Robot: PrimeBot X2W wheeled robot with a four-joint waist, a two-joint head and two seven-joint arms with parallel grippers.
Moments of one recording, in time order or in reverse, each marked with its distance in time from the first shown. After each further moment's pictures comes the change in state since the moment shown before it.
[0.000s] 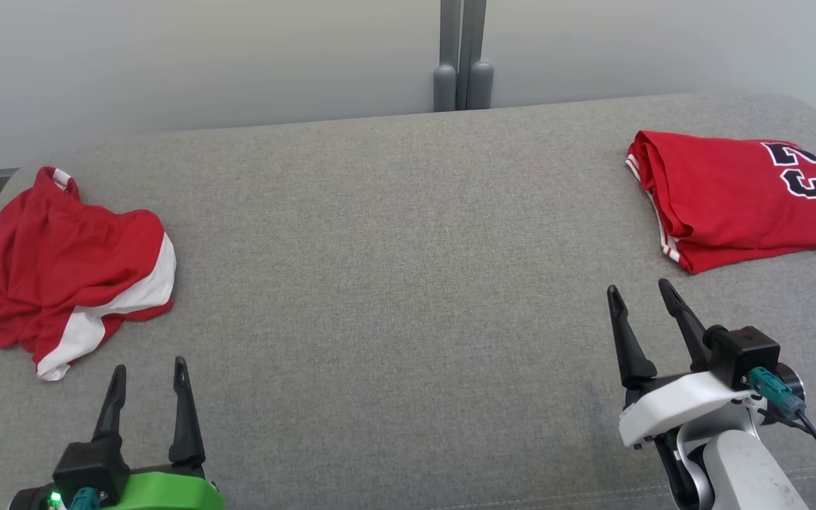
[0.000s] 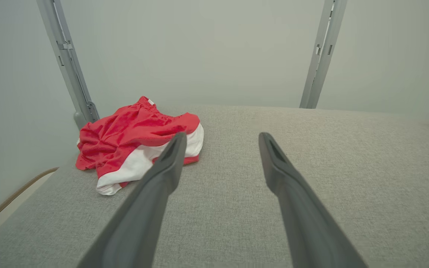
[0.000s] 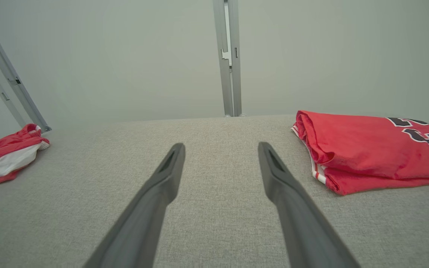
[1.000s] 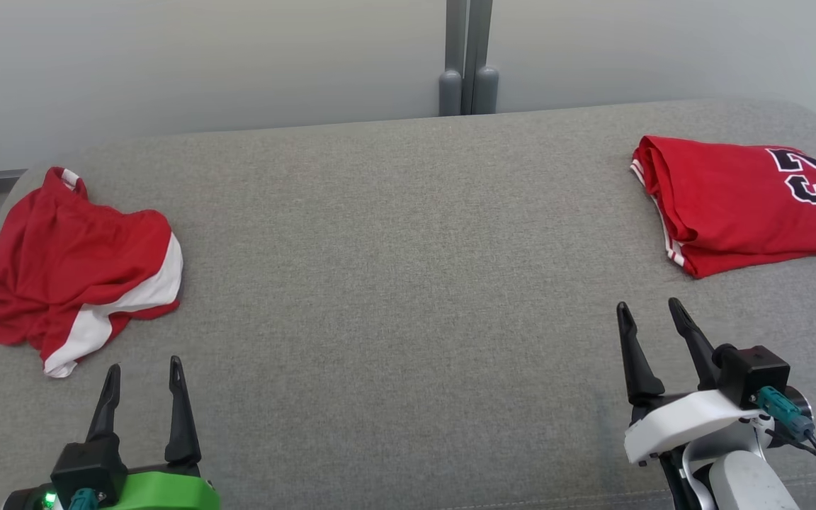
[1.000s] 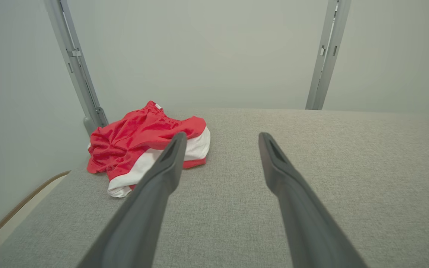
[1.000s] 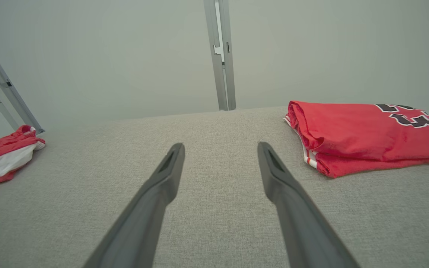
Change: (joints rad) left arm 0.005 0.000 0.000 -0.007 0.024 0.018 0.000; right arm 0.066 0.025 -0.040 -0.052 -0.007 0.000 0.021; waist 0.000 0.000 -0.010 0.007
